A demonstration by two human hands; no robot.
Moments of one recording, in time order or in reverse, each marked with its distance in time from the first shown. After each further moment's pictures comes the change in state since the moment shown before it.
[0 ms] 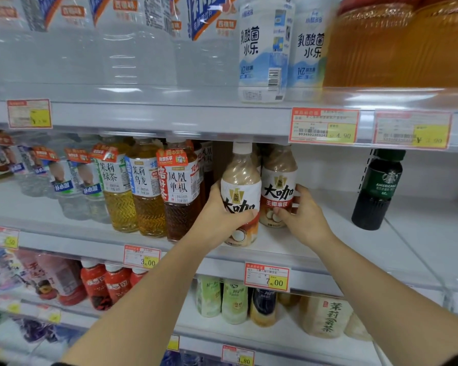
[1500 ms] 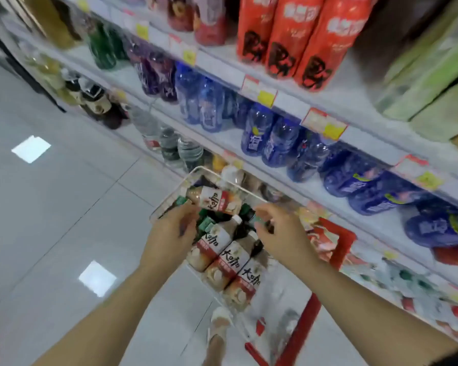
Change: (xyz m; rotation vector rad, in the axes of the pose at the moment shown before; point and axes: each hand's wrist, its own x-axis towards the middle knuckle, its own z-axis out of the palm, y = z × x) left_hand -0.388 -0.325 -0.151 0.508 0.292 -0.624; right_hand -0.331 0.101 0.314 -0.231 -0.839 -0.017
